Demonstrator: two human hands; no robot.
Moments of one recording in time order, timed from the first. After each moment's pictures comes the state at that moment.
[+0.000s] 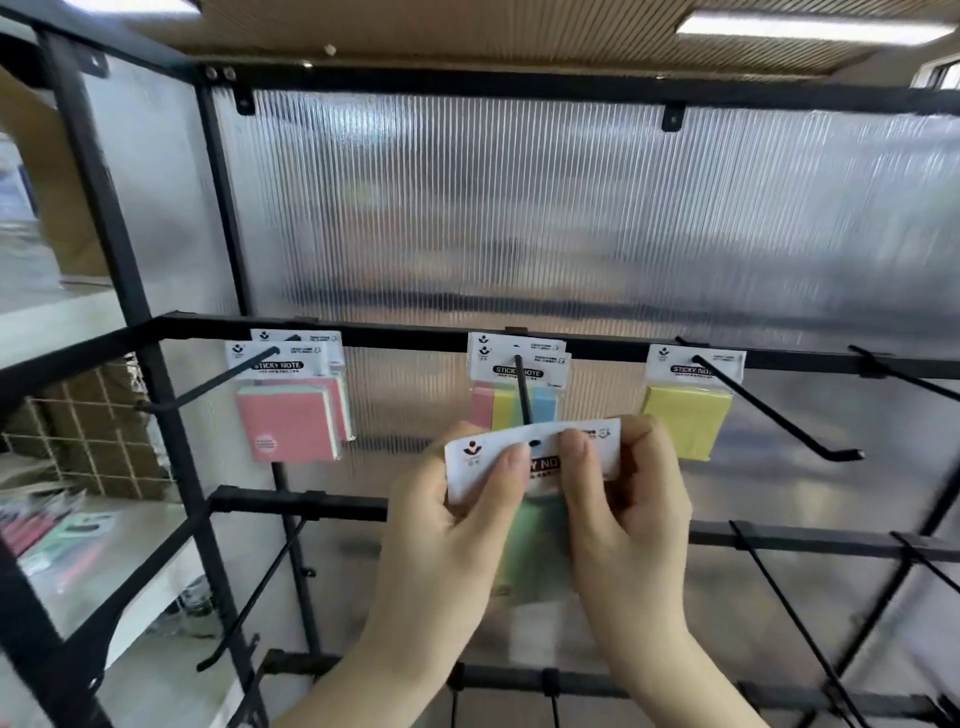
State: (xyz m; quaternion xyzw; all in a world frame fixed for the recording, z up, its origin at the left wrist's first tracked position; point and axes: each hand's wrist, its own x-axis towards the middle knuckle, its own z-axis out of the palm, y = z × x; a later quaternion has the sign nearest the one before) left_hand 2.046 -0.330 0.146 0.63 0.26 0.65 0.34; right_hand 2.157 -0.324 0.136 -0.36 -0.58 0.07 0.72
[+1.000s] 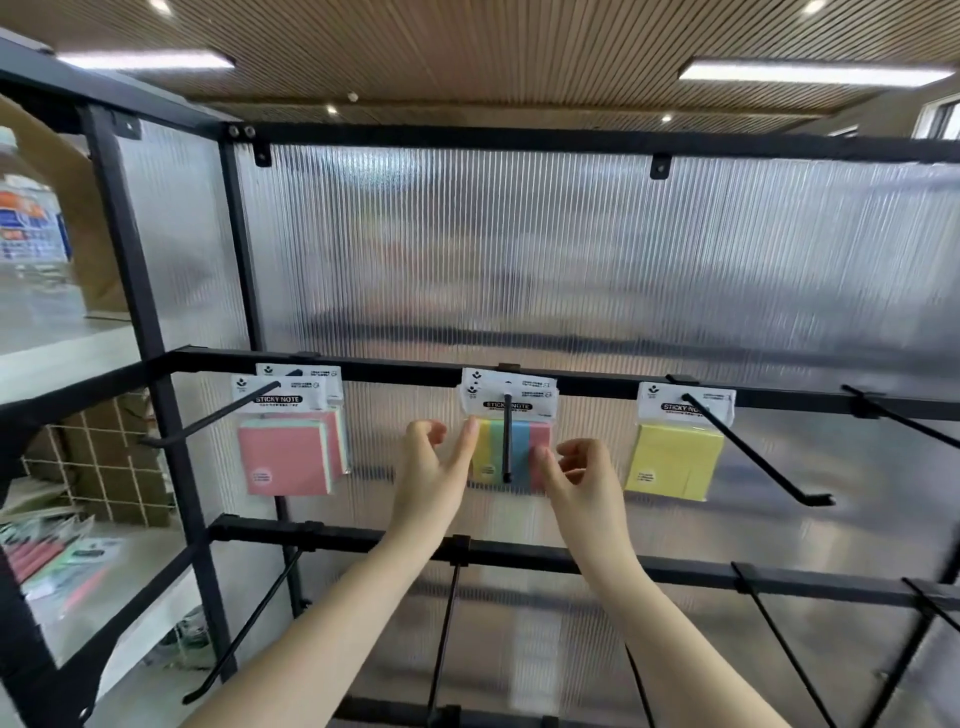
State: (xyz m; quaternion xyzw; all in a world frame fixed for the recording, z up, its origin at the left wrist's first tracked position) left_hand 2.056 -0.188 0.103 0.60 0.50 0.57 0.26; right_hand 2.206 -0.218 0.094 -0.55 -0.54 0.22 0.60
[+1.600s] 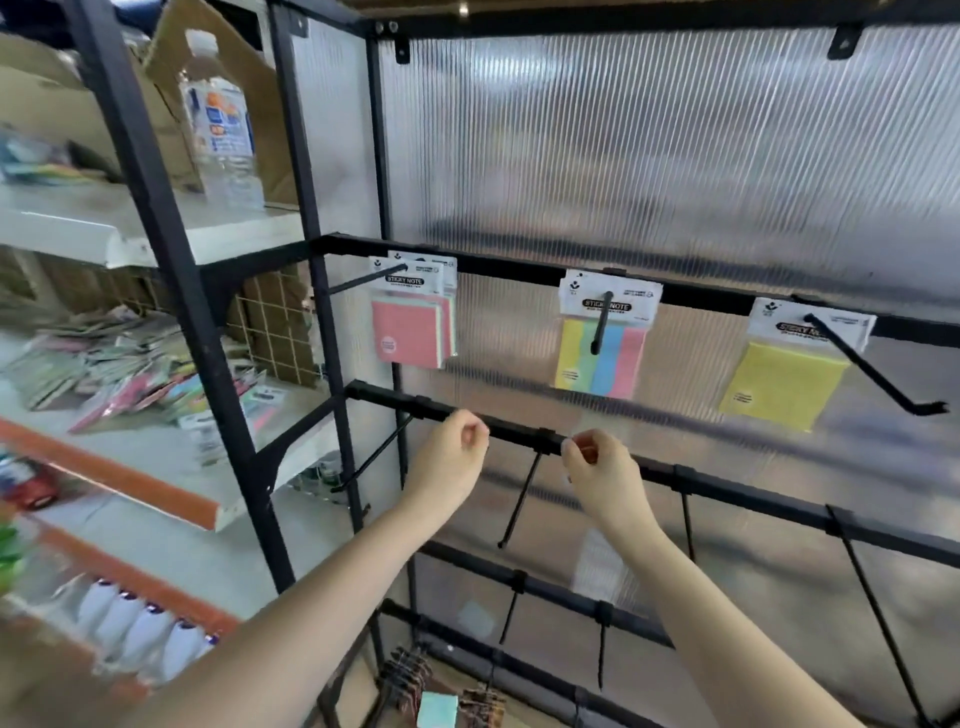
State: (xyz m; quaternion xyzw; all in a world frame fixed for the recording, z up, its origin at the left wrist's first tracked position) left_hand 1.994 -0.266 0.037 0.61 0.63 0.44 0.20; right_hand 2.172 -0.257 0.039 -0.59 -0.63 0.29 0.41
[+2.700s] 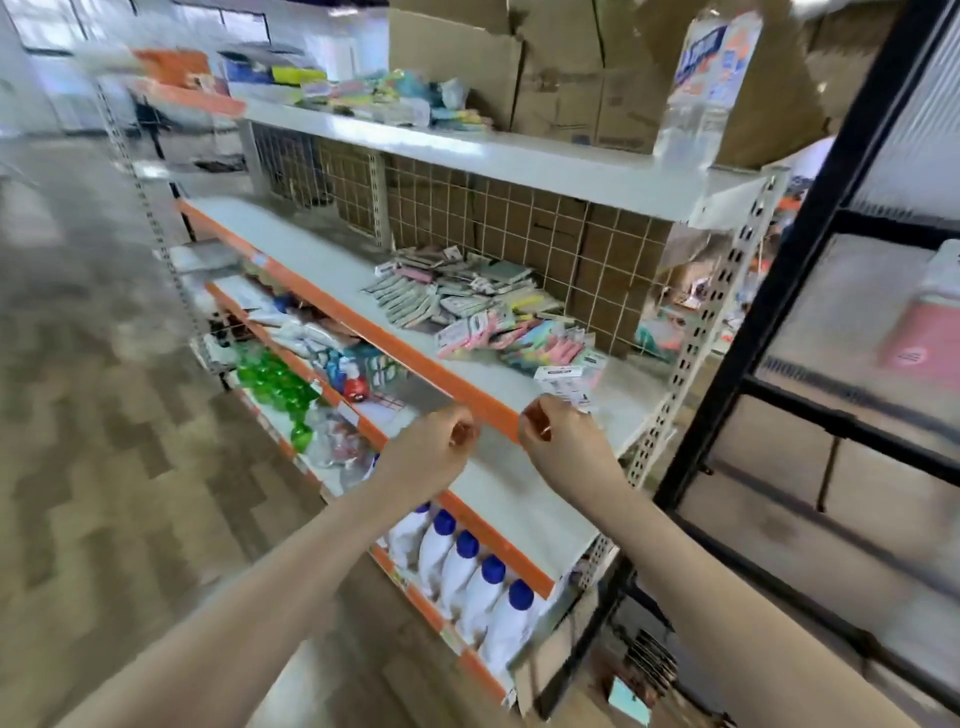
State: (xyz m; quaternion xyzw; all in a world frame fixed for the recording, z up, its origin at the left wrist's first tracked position) left_hand 1.558 -0.463 0.019 0.55 0.77 0.31 0.12; right_hand 1.705 -0.367 0.028 -0.38 -0.87 0.22 0.24
